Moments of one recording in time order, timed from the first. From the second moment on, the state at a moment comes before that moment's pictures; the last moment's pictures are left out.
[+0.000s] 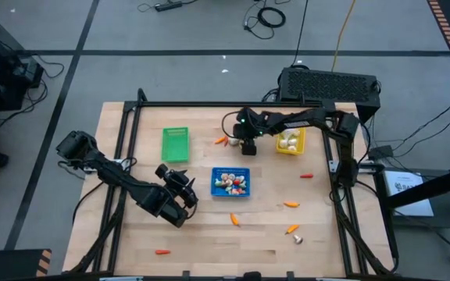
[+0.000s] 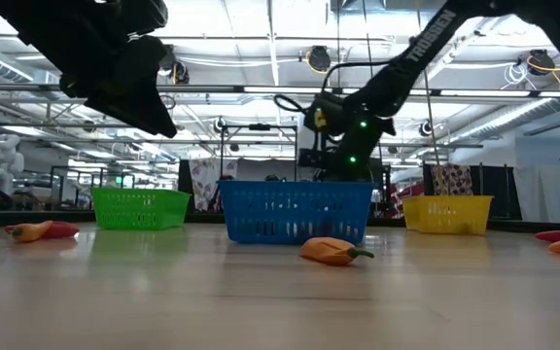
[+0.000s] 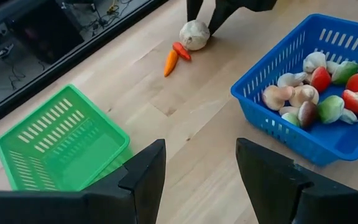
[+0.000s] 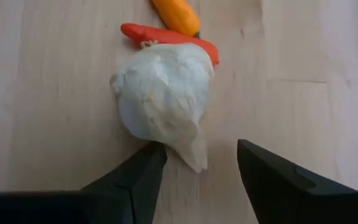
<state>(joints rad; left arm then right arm) -0.53 1.57 0.93 -0.77 -0.96 -1.14 -0.45 1.98 1.14 -0.17 -0.04 -0.48</state>
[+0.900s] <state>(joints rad) -0.53 1.57 0.93 -0.76 -0.96 -1.14 -0.44 1.85 1.25 -0.49 -0.02 -0.45</state>
